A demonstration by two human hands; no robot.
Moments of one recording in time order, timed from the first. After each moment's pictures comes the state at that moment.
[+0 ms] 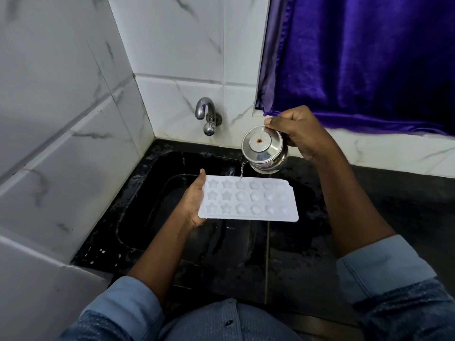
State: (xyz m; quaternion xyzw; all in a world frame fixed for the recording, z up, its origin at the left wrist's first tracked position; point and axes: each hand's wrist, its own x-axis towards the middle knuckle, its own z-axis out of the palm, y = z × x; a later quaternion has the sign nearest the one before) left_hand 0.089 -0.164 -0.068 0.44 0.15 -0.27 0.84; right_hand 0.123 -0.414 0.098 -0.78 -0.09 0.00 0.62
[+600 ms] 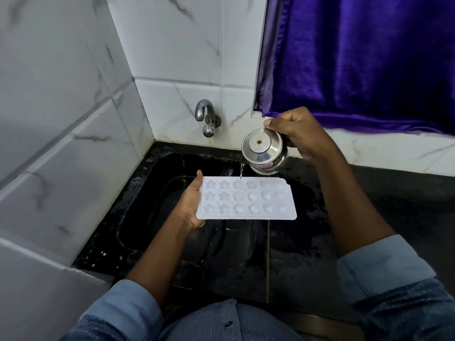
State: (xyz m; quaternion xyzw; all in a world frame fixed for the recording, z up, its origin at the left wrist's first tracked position) left_hand 0.085 -0.158 -0.066 0.42 0.14 -0.27 0.85; right_hand 0.119 -0.414 0.099 -0.78 -0.08 0.01 0.62
